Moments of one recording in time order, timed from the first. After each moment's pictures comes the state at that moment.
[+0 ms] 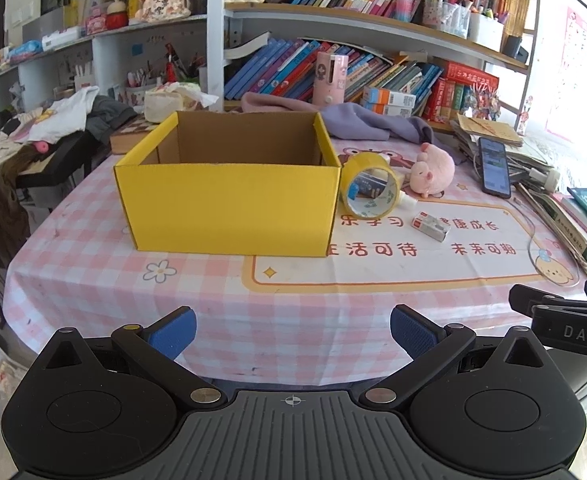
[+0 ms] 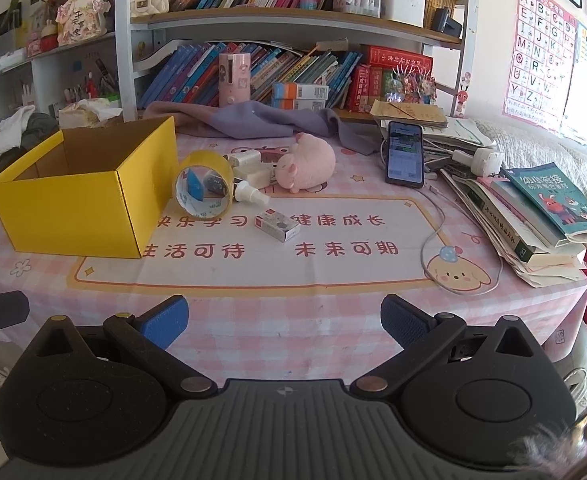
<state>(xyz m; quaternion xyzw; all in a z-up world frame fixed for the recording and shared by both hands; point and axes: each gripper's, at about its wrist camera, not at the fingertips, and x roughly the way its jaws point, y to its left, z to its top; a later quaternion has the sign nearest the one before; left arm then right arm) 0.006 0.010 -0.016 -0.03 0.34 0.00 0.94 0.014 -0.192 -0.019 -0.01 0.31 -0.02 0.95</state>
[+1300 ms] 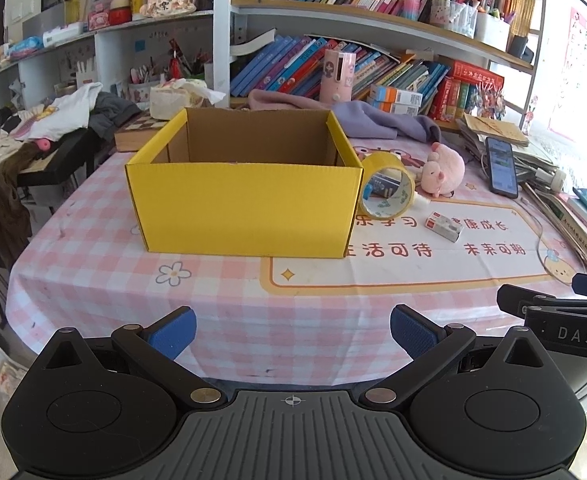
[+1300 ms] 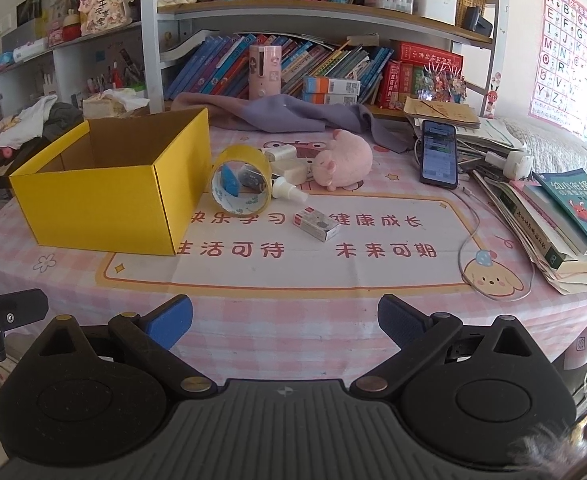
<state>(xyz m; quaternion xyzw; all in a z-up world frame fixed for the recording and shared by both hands) 0.012 0.030 -0.017 -0.03 0.34 0.00 0.94 0.029 -0.166 -0.017 -0.01 0.32 0.02 0.95</state>
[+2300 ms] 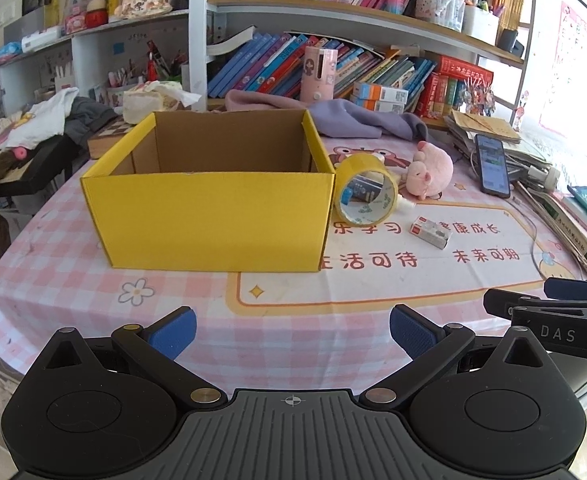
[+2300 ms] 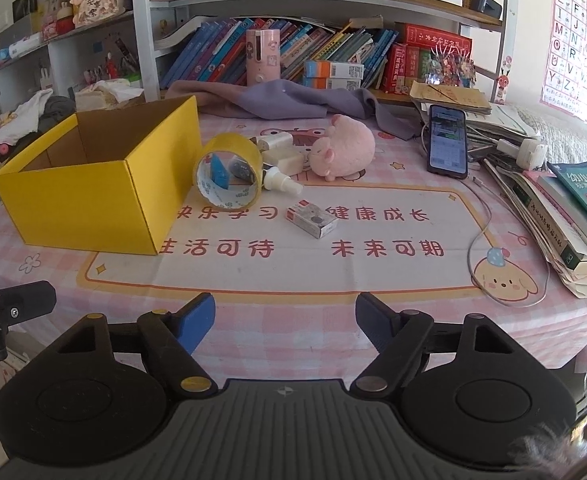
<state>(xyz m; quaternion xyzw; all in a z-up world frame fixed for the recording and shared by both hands) 0.045 0.006 -0.025 -0.03 0.34 -0.02 0.94 0.064 -0.190 -0.030 0.00 0.34 0.03 0.94</state>
